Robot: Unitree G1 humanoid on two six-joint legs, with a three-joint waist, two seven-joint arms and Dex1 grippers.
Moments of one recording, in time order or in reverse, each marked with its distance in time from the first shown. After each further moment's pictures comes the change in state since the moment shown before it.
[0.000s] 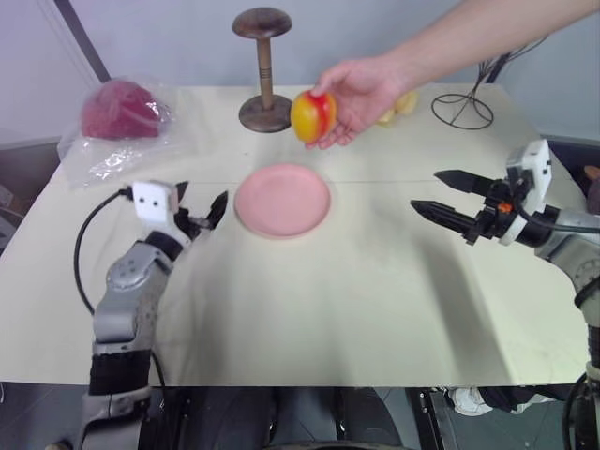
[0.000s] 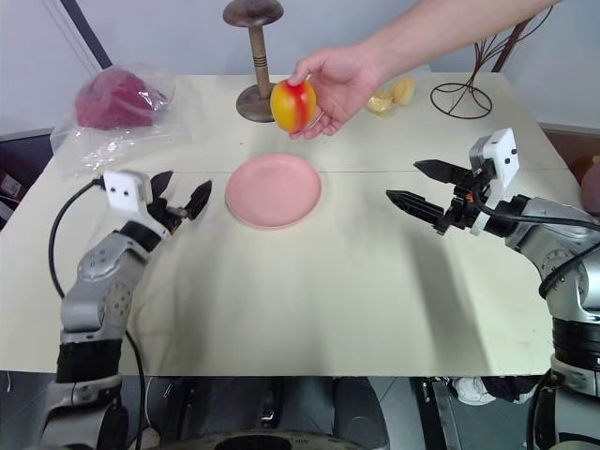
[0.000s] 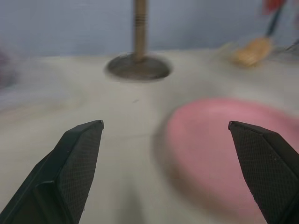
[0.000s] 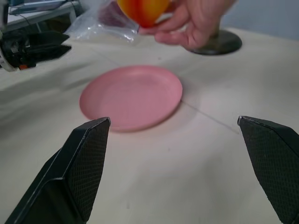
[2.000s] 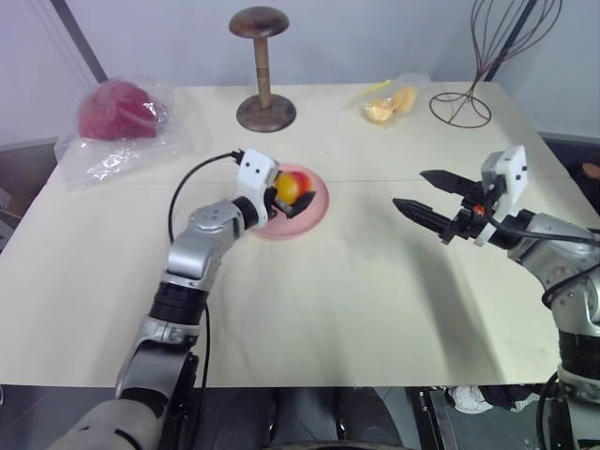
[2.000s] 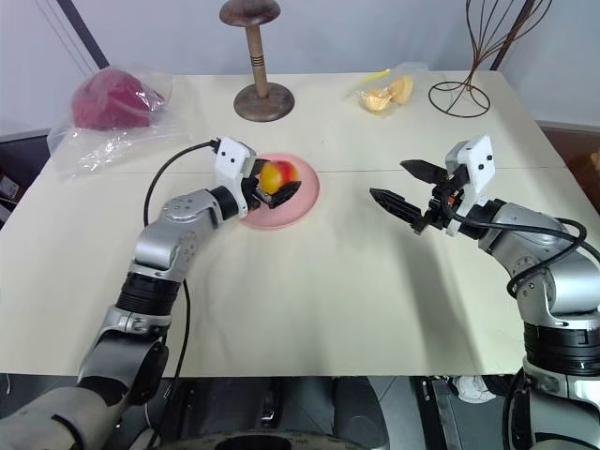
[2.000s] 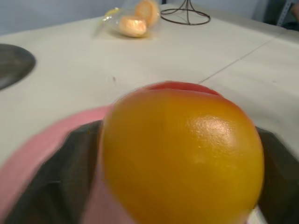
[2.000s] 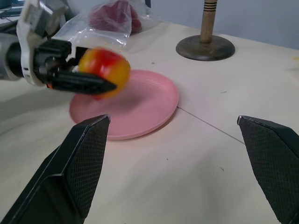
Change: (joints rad) left arm -0.279 -0.136 -0.269 0.306 0.182 0.110 -0.082; right arm 0.008 0.100 0.024 -0.067 -0.046 -0.011 -0.100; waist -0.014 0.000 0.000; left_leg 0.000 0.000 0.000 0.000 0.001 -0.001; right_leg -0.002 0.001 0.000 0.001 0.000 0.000
